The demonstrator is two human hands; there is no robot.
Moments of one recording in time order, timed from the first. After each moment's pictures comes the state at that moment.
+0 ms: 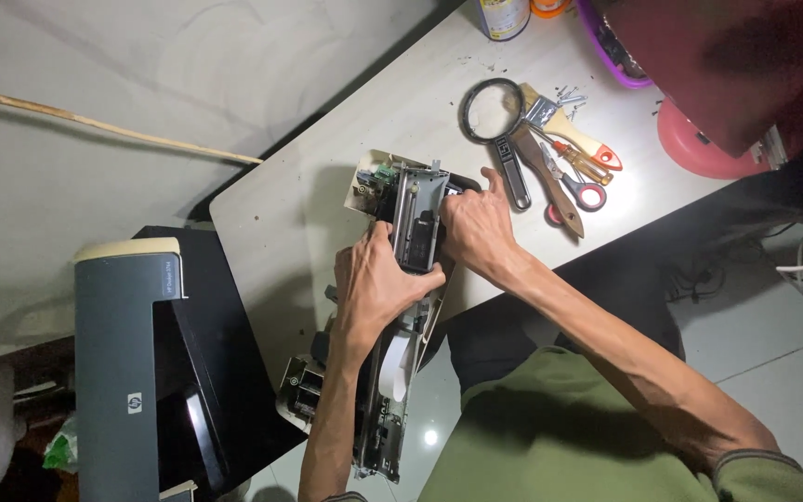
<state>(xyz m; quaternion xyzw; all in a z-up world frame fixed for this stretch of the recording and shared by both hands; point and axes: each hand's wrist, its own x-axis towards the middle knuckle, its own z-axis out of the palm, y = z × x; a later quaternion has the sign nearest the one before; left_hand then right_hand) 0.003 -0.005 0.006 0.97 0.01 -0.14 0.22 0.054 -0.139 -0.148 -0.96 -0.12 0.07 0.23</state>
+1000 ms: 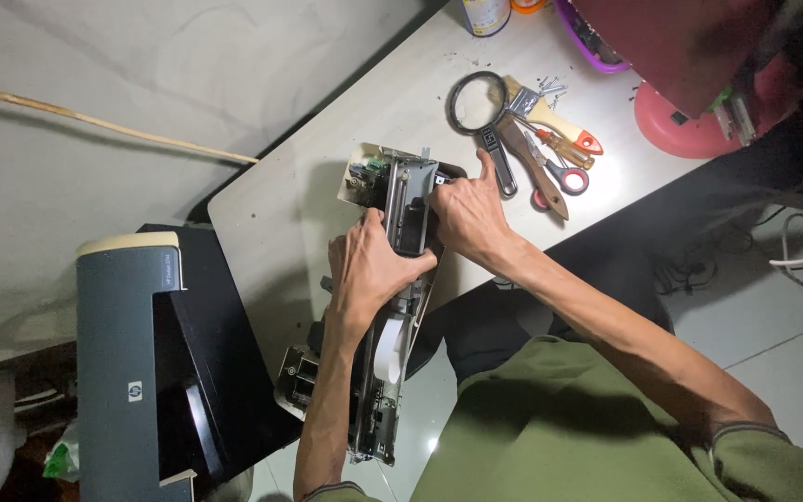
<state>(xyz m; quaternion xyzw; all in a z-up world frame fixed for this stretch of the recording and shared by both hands) -0.004 -0.017 0.028 0.97 0.01 -0.14 0.22 0.043 -0.151 -0.124 -0.96 -0.16 0.01 0.24</state>
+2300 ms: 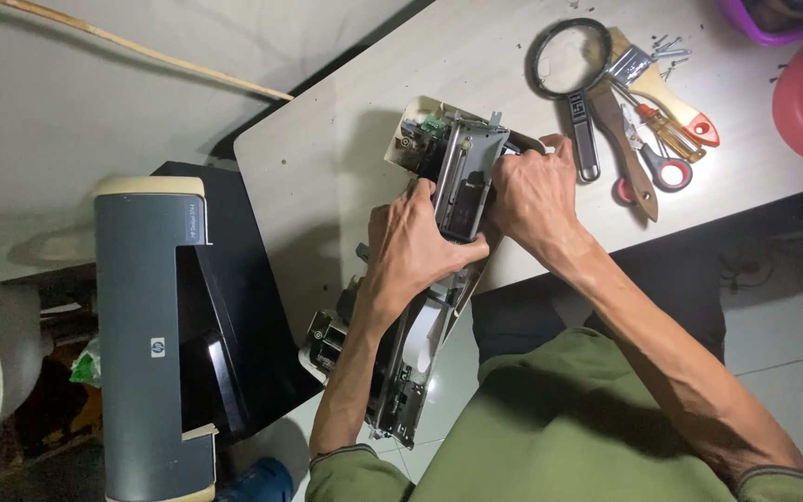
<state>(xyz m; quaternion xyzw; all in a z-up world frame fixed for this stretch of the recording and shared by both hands) 0.011 0.010 0.000 0.95 0.00 -0.17 0.28 0.053 -0.138 -0.145 -0.97 -0.11 0.07 0.21</state>
